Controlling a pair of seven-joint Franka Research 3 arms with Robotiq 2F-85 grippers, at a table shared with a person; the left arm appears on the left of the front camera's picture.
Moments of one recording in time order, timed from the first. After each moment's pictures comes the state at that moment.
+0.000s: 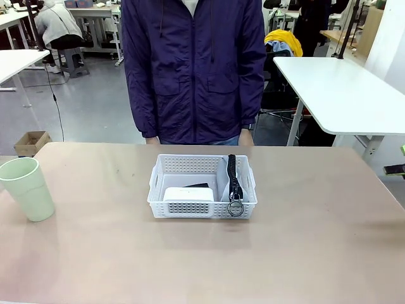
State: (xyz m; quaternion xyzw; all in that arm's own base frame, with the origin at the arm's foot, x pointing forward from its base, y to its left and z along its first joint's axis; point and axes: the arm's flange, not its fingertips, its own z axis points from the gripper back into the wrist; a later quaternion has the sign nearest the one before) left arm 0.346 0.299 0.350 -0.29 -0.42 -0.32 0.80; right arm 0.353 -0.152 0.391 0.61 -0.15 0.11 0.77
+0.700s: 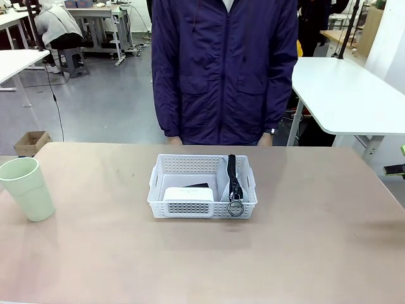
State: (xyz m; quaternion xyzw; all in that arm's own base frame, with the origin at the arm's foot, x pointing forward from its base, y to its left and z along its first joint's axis) left arm 0.345 0.294 0.370 -0.29 -0.42 -0.35 0.79; right arm 0.353 -0.152 0.391 0.61 -0.15 0.11 0.77
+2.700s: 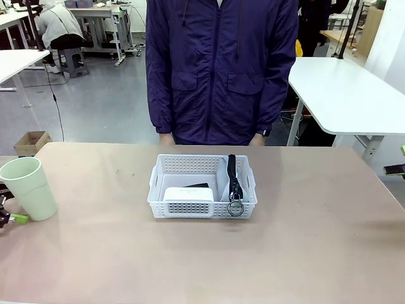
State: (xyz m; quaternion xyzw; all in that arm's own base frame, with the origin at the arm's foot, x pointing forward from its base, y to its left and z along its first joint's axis) left arm 0.382 0.205 0.235 -0.27 -0.39 -0.52 0.71; right arm 0.353 -0.152 0.391 0.61 -0.15 0.11 0.77
